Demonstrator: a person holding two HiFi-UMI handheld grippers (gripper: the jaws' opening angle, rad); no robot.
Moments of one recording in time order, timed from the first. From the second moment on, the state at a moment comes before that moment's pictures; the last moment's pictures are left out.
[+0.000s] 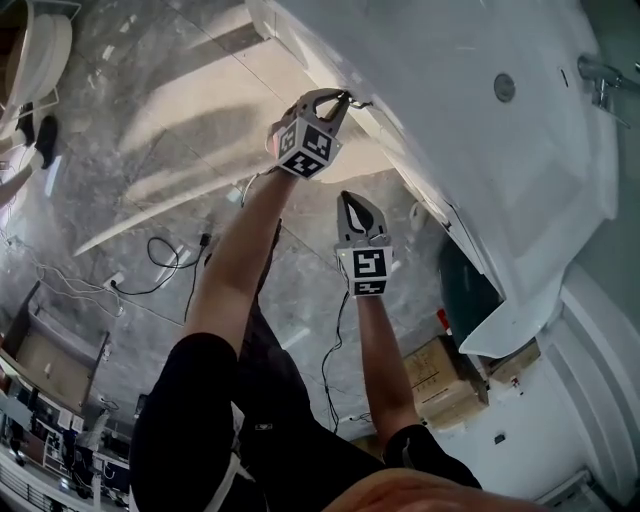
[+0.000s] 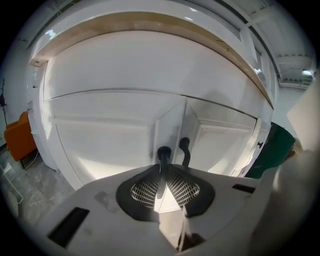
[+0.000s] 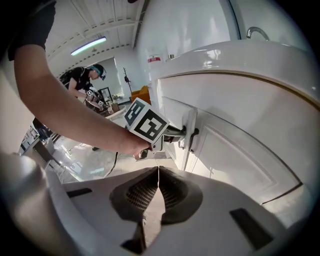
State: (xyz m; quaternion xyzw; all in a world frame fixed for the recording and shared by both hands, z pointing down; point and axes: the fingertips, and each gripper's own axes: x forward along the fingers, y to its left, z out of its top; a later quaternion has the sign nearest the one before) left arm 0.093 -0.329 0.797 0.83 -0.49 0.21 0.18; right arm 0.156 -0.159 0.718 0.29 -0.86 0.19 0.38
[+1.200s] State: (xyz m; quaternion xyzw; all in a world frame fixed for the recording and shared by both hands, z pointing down) left arm -0.030 -0.201 0.805 0.78 -0.54 0.26 0.20; right arm 0.105 -0.121 0.697 0.22 -0.88 0.16 0.39
